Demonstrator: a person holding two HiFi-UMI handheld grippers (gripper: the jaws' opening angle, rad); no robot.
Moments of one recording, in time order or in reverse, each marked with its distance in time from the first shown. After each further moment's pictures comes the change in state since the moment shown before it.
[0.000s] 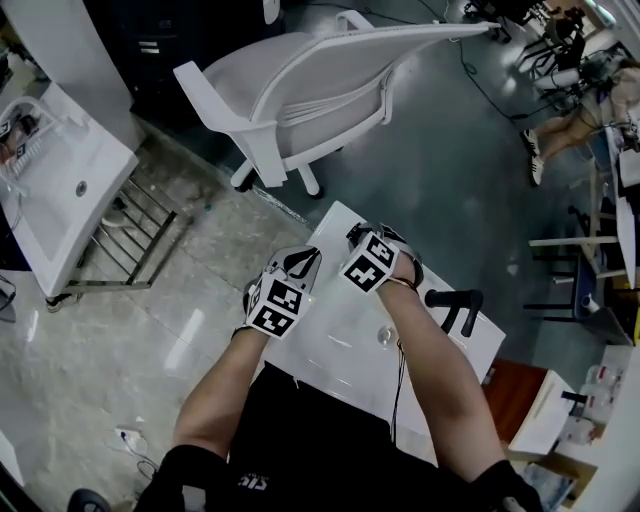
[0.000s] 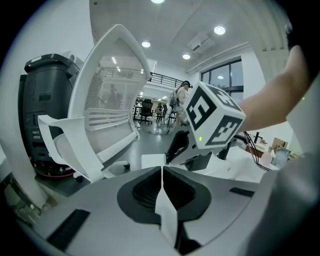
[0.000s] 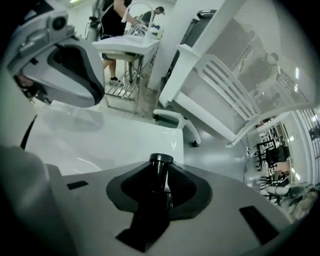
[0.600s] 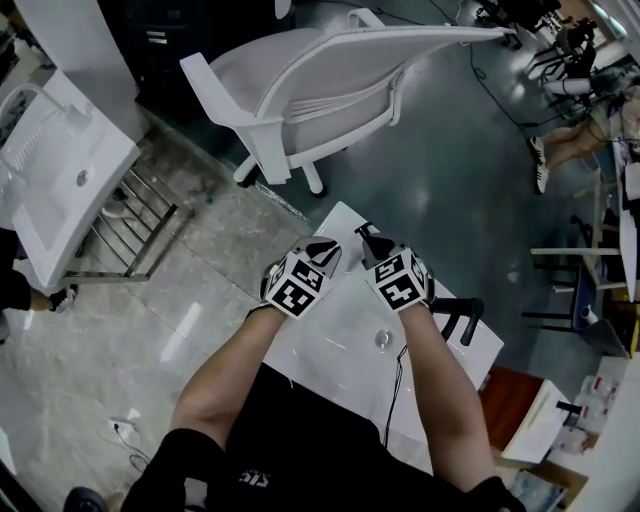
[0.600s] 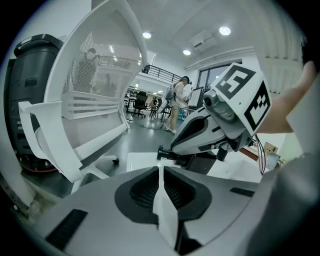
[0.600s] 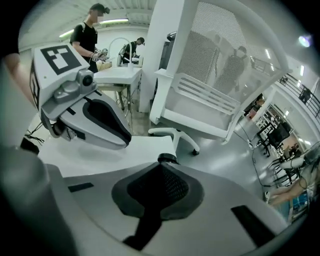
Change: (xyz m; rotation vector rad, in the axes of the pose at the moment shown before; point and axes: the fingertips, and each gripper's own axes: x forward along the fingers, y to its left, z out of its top) left arm 0.053 -0.014 0.000 -0.037 0.068 -0.114; right arm -0.027 -0.010 -0.010 0.237 -0.242 0.019
